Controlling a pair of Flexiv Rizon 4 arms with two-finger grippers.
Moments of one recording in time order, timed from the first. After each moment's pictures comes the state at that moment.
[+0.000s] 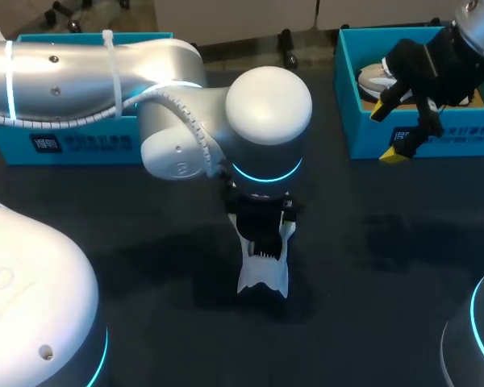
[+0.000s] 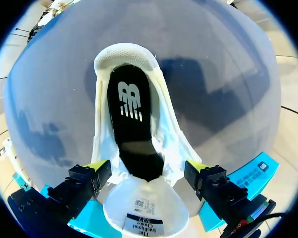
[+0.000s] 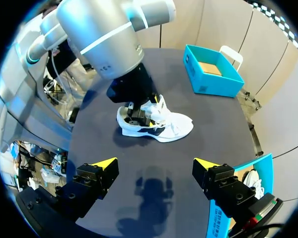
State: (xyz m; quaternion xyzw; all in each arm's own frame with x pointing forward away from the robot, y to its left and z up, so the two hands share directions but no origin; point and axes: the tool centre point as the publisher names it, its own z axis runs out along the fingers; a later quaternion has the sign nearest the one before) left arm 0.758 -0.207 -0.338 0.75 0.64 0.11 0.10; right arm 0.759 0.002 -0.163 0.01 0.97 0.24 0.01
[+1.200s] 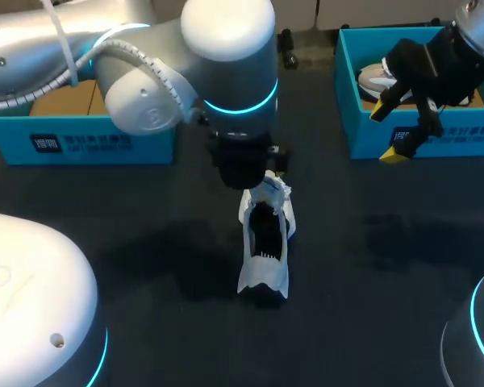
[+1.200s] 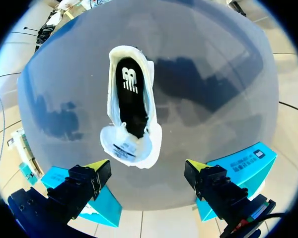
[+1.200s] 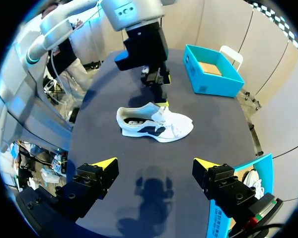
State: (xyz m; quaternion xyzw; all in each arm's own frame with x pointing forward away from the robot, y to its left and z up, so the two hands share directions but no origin) left arm 0.801 -0.192 -0.257 0.75 0.65 0.08 0.13; right arm 0.759 0.002 -0.163 0.01 0.97 0.24 0.01
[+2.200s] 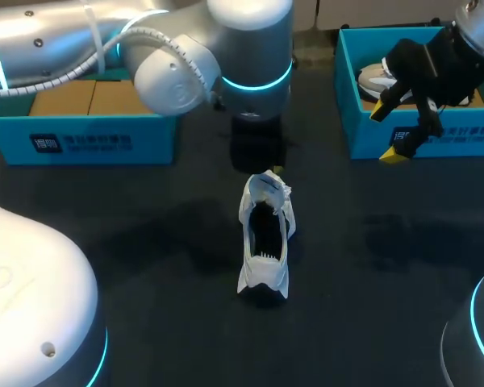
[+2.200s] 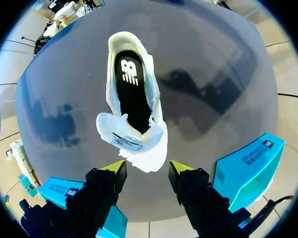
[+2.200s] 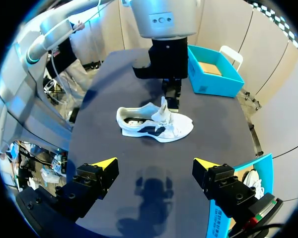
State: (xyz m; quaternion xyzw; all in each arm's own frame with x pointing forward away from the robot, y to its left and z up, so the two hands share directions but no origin) left arm 0.827 -0.212 -0.284 0.77 0.63 0.05 0.08; right arm 0.759 0.002 -0.163 0.01 0.97 0.24 0.01
